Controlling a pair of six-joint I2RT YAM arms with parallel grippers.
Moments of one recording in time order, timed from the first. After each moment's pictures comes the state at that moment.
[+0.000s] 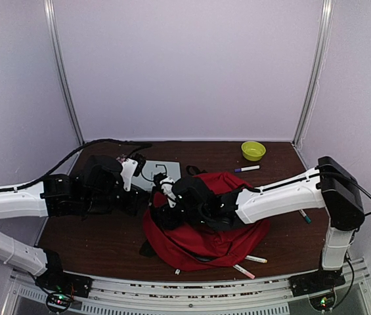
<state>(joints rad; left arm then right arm) -1.03 1.15 0.86 -0.34 -0.24 -0.41 1.17 1.90 1.24 0.13 0.17 0.35</state>
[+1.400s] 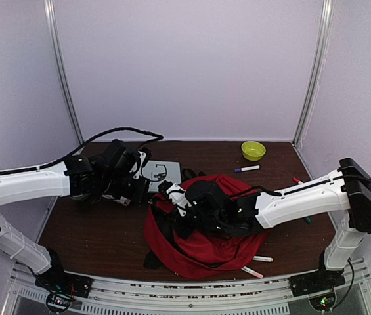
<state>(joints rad) -0.90 1.38 1.06 -0.50 -0.26 -0.37 1.22 1.74 1.09 0.11 0.13 0.21</state>
